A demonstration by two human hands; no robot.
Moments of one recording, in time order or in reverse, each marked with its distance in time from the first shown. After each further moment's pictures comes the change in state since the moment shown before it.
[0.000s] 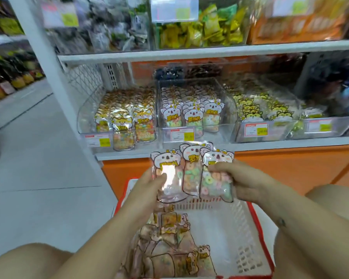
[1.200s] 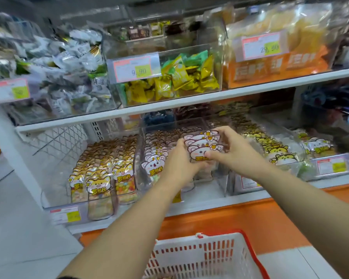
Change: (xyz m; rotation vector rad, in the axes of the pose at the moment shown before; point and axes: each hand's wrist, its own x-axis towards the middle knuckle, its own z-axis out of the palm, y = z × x) left_hand 0.157 0.145 0.131 0.769 0.083 0.558; right_hand 0.087 -0.147 -0.054 -0.793 0.254 -0.777
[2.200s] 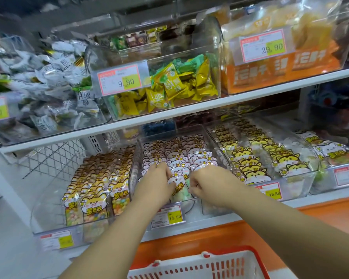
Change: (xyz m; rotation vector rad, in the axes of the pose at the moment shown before) left_hand 0.024 -0.053 -0.028 0.573 -0.058 -0.136; right_hand 0.017 0.000 0.053 -0.833 -0.330 -0.073
